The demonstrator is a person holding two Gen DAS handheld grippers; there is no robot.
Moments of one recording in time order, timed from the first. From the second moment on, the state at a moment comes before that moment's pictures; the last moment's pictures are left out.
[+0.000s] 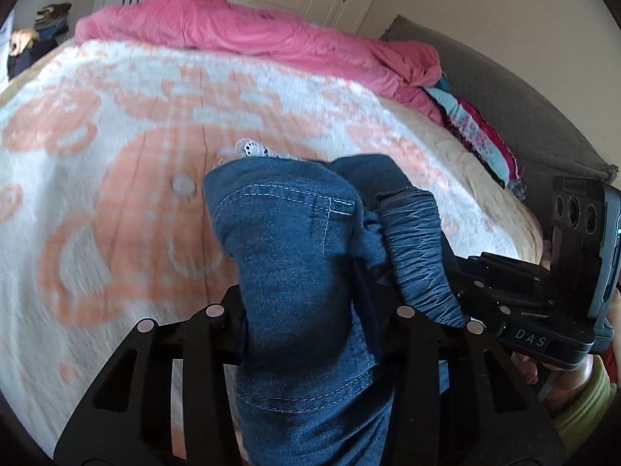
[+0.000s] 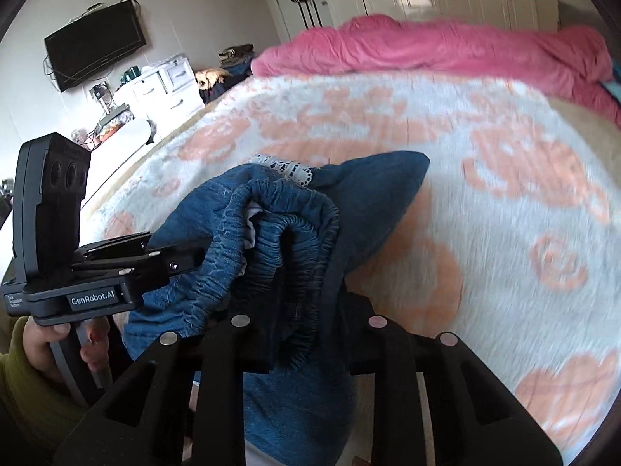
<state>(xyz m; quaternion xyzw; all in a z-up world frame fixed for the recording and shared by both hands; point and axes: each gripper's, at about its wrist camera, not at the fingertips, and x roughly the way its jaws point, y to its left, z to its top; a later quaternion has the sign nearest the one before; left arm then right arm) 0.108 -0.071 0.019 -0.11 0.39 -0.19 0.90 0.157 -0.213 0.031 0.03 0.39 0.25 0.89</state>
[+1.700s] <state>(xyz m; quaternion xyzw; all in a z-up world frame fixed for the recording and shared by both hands) 0.130 -0.053 0.019 -0.11 0.37 -0.13 0.91 0.197 -0.229 0.032 0.02 0.36 0.15 0.92</state>
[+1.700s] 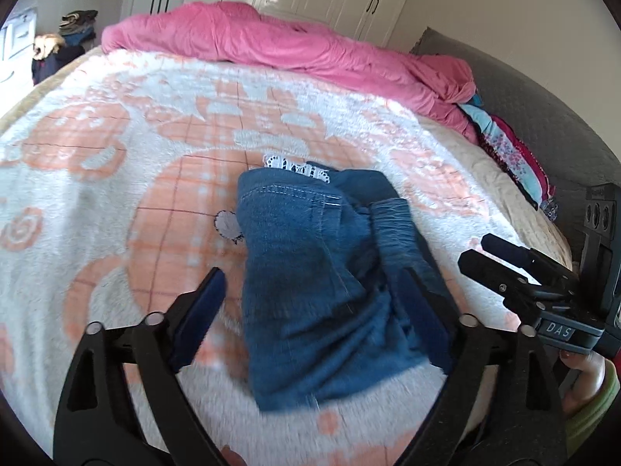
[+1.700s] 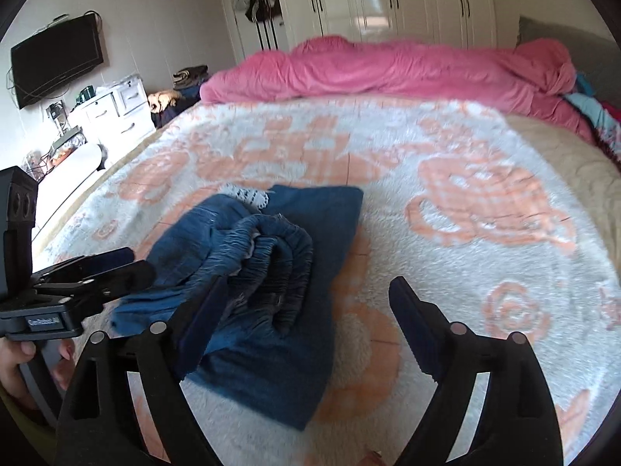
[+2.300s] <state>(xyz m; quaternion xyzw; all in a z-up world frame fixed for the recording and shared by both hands) 0.048 -0.050 0.023 -0.07 0.37 -0.10 0.92 0.096 -0.229 0.042 0.01 0.31 0.15 0.94</state>
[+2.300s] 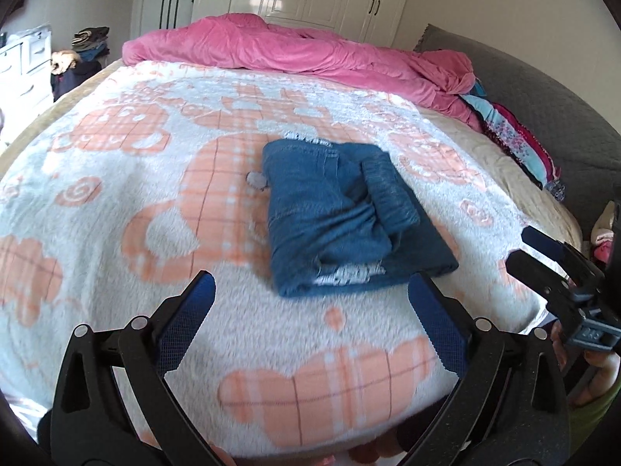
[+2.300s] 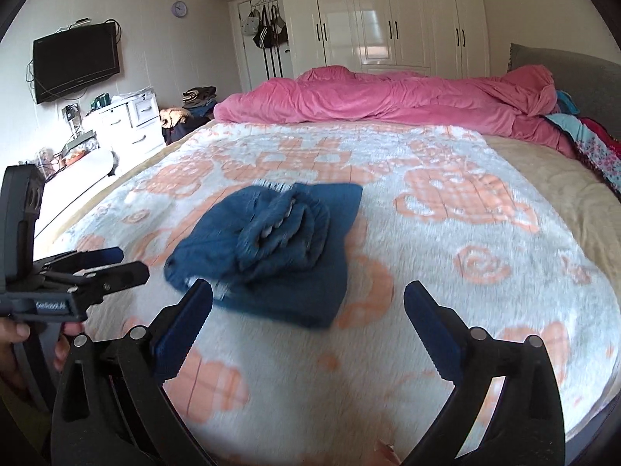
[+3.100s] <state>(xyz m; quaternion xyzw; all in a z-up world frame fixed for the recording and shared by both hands) 0.029 -0.054 -0.011 -0.07 0.40 -0.08 0.91 0.083 -0.232 0.002 0.01 0.35 0.12 0.93</state>
